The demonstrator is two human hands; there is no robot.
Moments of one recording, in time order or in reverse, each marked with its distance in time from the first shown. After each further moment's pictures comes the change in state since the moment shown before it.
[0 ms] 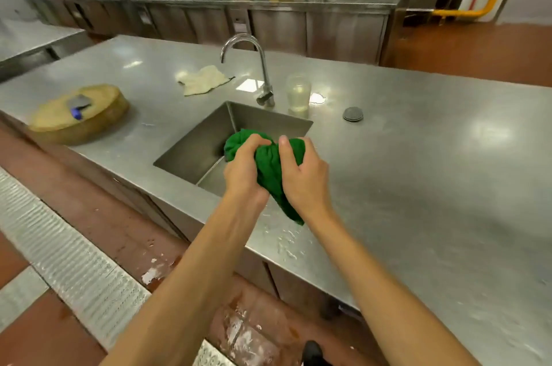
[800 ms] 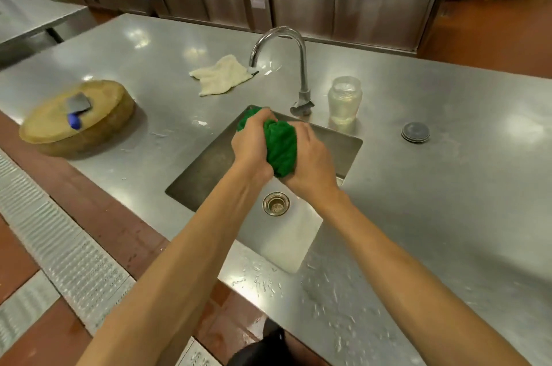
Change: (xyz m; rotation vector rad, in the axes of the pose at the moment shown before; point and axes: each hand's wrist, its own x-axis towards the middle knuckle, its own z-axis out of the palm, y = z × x) left_hand 0.258 0.117 0.006 0.131 0.101 -0.030; right_hand 0.196 0.056 0.177 -0.408 -0.261 -0.286
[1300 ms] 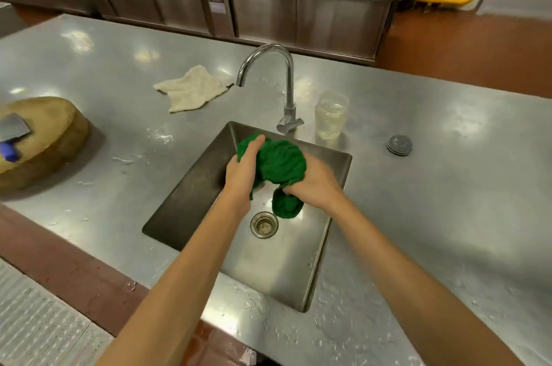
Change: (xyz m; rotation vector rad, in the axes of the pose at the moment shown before) left_hand 0.111 0.011 -0.041 0.308 -0.147 0.010; right_hand 0.059 0.018 0.027 0.117 -0.264 0.528
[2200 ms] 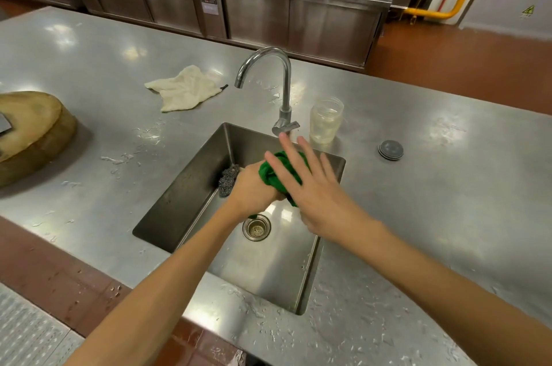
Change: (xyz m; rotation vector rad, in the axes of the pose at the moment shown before) left_hand -0.005 -0.013 -0.009 0.839 -0.344 0.488; right_hand -0.044 -0.005 -0.007 -0.864 0.046 -0.597
